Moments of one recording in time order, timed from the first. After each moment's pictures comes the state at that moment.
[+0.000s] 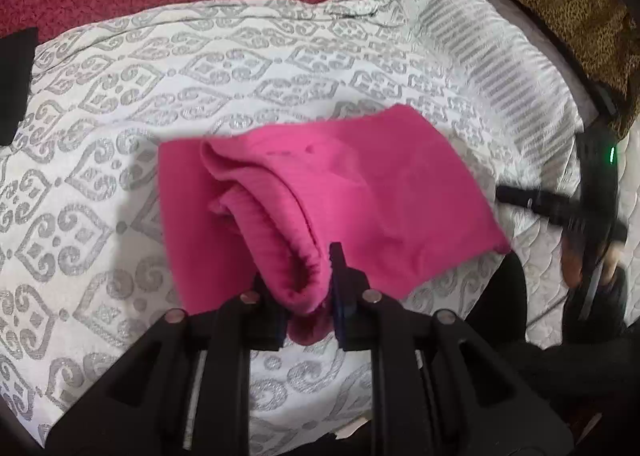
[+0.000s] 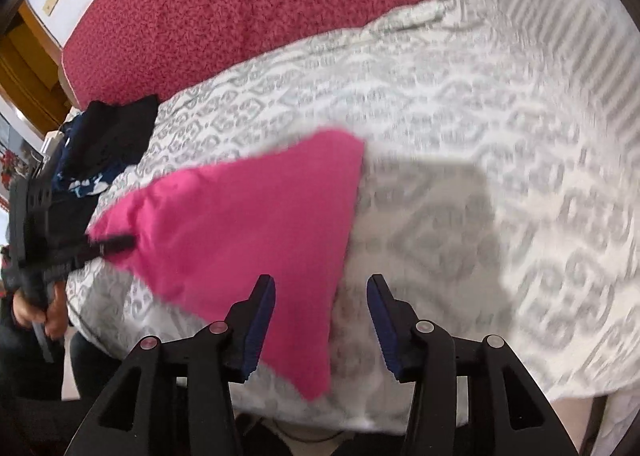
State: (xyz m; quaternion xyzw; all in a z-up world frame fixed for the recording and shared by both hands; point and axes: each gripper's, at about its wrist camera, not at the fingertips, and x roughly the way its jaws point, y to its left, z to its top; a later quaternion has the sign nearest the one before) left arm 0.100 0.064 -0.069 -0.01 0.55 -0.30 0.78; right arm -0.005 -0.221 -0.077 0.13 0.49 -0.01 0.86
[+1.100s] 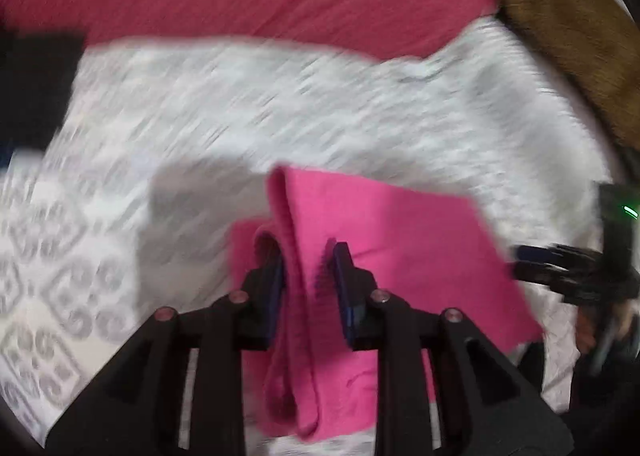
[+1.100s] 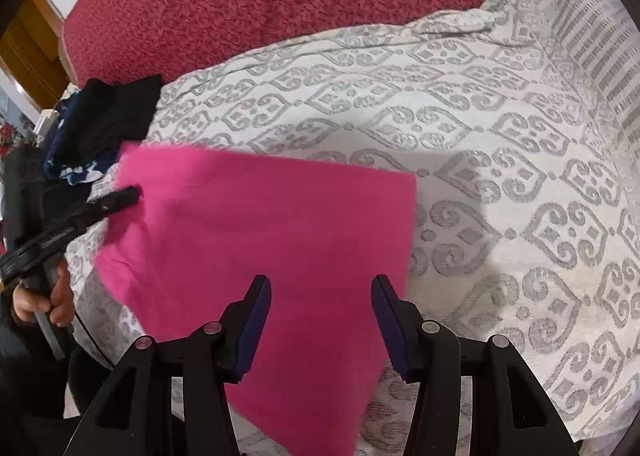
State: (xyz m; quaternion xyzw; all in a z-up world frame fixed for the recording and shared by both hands) left arm 0.162 0.097 -0.089 -0.07 0.53 -0.20 0.82; right arm 0.054 -0.194 -0.085 0.09 0.53 0.00 0.85
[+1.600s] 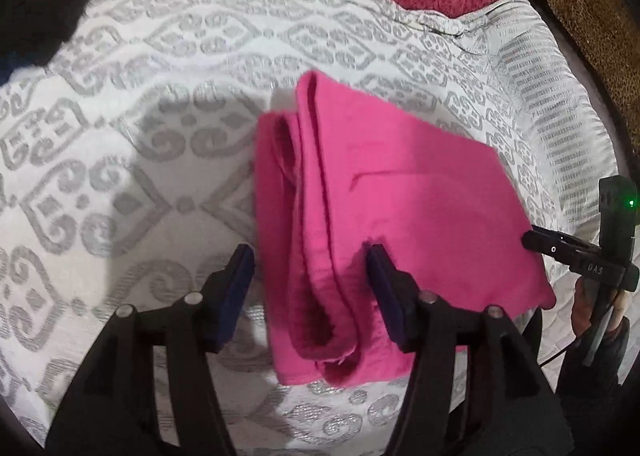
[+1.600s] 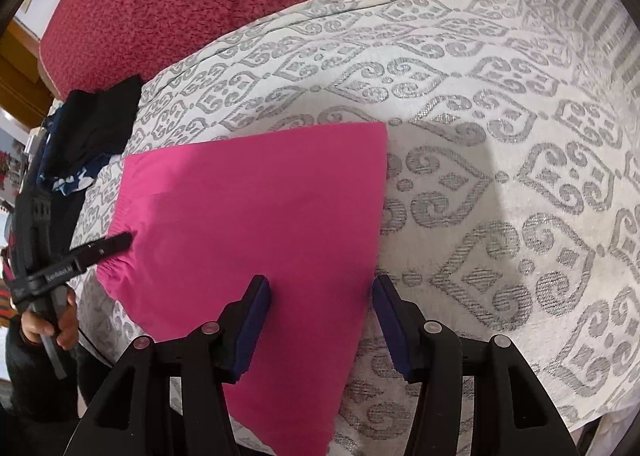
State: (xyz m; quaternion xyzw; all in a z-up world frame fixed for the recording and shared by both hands) left arm 0.140 0.108 -0.121 -0.09 0.59 -0.20 0.78; right arm 0.041 -0.217 -0.109 0.14 0.55 -0.01 0.82
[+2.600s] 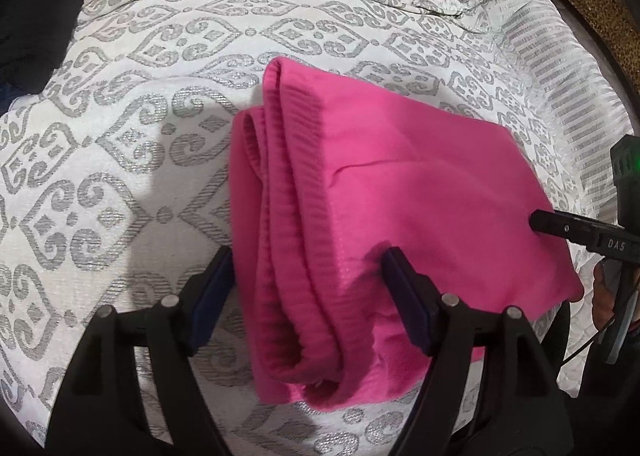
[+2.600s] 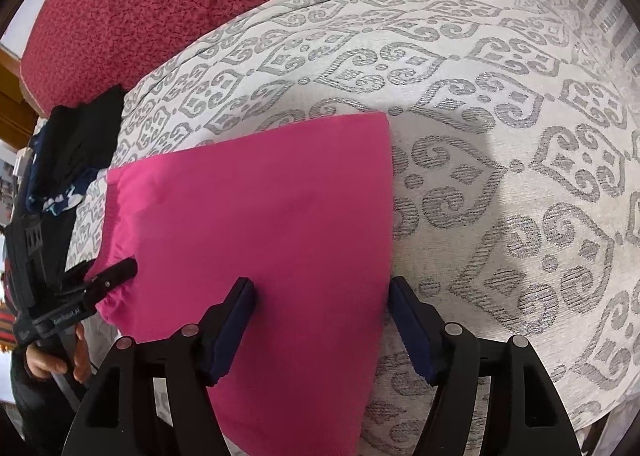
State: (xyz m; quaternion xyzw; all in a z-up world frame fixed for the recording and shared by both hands) left arm 0.137 0.082 -0.123 -0.02 0.58 -0.19 0.79; right arm 0.060 -0.216 -0.123 0.17 0.56 -0.04 0.81
